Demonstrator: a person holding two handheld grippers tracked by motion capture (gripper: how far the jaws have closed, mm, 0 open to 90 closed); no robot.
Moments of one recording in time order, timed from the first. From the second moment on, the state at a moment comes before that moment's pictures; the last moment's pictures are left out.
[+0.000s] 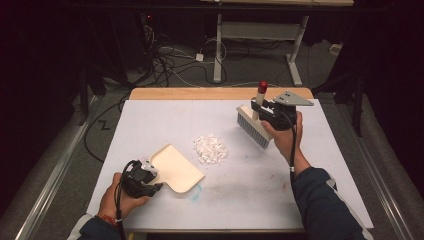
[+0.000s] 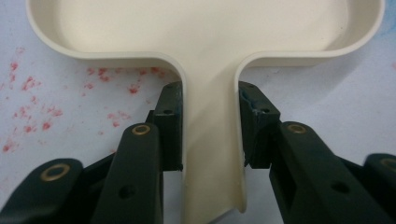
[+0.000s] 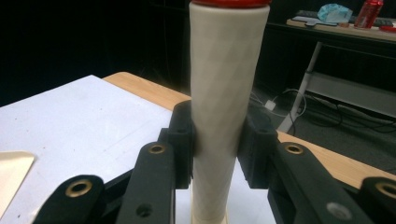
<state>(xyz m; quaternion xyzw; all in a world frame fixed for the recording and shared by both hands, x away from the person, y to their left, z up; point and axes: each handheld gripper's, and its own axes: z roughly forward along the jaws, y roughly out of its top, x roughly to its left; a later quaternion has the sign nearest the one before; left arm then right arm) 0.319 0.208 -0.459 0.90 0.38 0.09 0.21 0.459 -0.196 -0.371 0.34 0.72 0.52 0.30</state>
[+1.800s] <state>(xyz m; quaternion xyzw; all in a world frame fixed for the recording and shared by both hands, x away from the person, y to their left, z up) 0.346 0.190 -0.444 0.91 0.37 0.07 0.18 0.425 -0.077 -0.406 0.22 0.76 0.56 0.25</state>
